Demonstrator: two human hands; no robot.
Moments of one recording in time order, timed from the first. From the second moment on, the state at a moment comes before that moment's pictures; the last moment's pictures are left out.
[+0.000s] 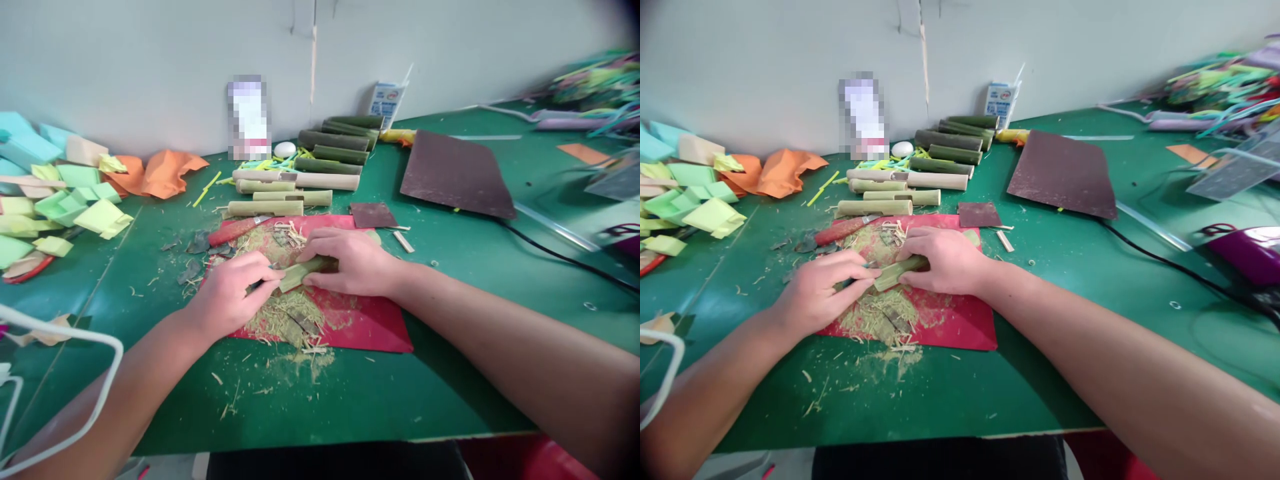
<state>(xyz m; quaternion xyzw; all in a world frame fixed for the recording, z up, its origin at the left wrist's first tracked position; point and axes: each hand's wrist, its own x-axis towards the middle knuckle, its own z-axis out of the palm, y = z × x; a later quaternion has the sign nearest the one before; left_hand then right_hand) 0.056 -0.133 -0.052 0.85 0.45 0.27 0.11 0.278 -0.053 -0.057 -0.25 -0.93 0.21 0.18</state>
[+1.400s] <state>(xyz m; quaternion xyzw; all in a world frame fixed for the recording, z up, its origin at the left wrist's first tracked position) 0.064 -0.133 -0.053 0.70 0.60 0.34 0.17 0.274 -0.054 -0.060 -0.27 -0.93 0.18 0.19</state>
